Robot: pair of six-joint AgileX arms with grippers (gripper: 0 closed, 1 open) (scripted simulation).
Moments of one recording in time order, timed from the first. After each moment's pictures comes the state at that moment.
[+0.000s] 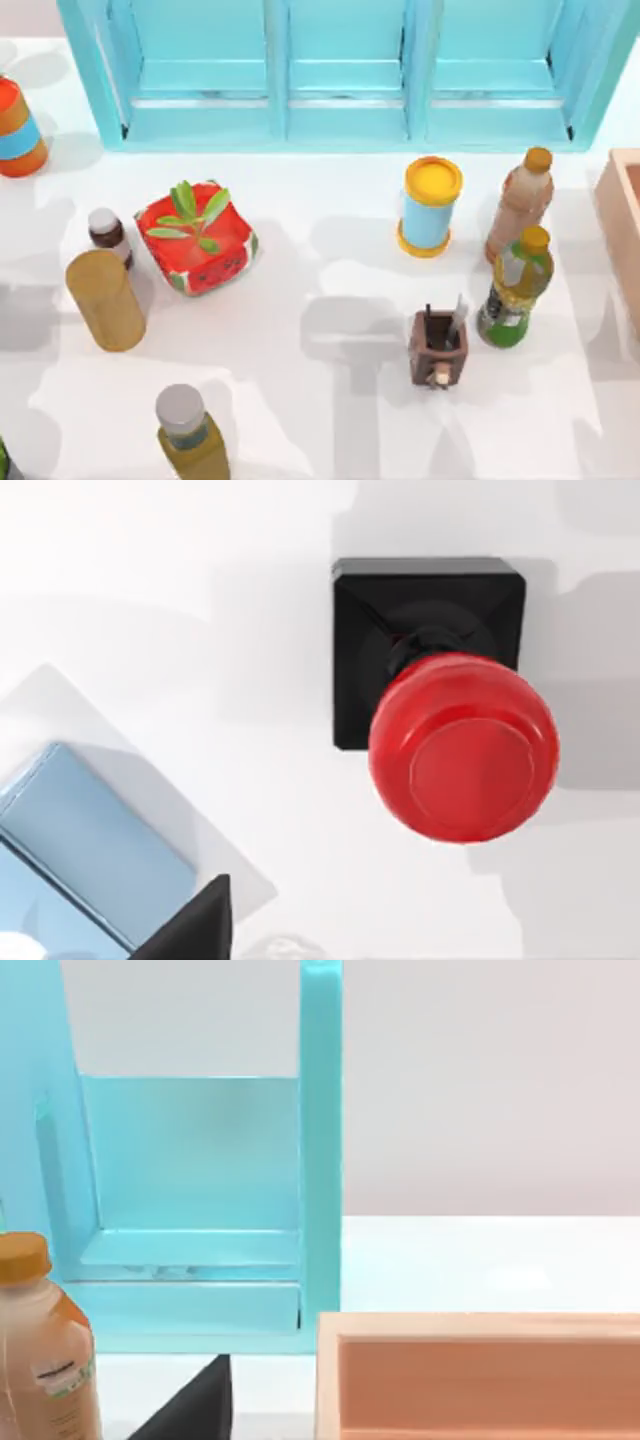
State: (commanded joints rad) left arm 0.23 1.89 1.64 -1.32 0.00 0.25; right arm 0.00 0.00 0.00 0.00 0.00 0.00
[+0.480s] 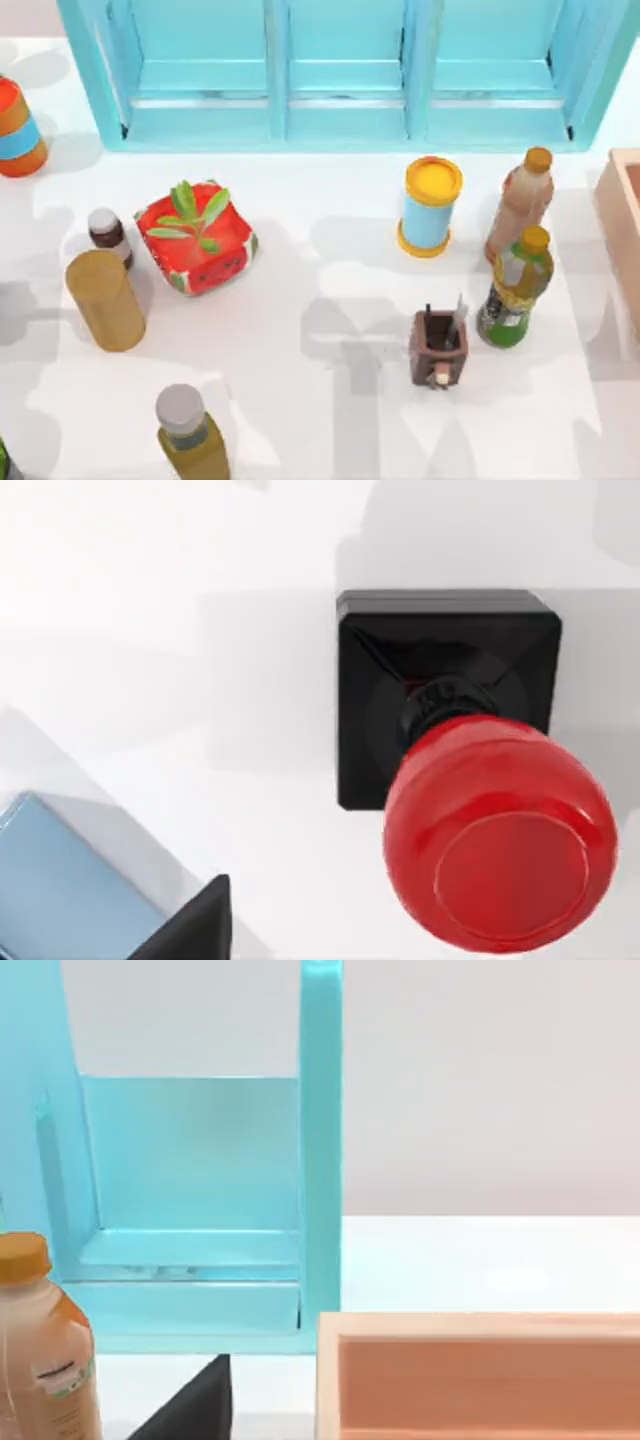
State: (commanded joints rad) left arm 0.22 1.91 1.53 -1.20 0.00 0.25; right arm 0.00 0.00 0.00 0.00 0.00 0.00
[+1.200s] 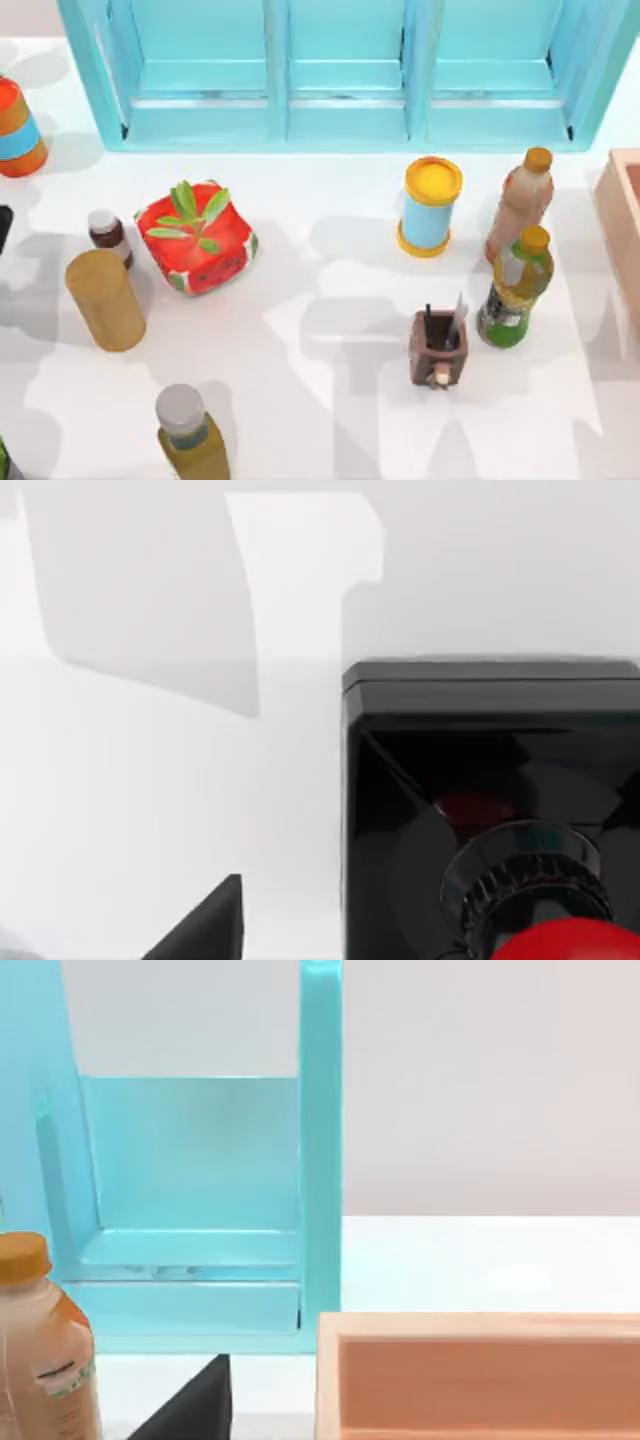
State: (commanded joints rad) left arm 0.23 1.96 1.34 -0.94 0.00 0.26; right arm 0.00 0.00 0.00 0.00 0.00 0.00
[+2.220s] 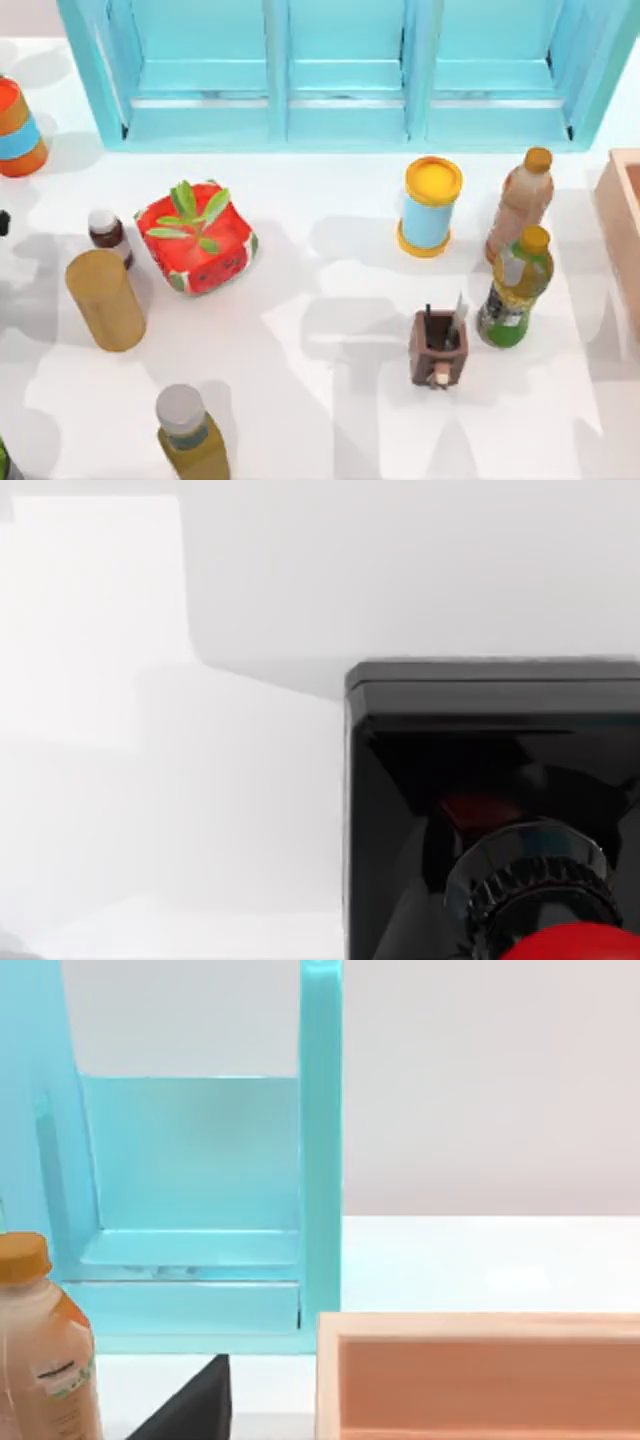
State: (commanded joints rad) left arm 0.23 1.96 1.34 -0.94 0.00 0.26; right arm 0.00 0.00 0.00 0.00 0.00 0.00
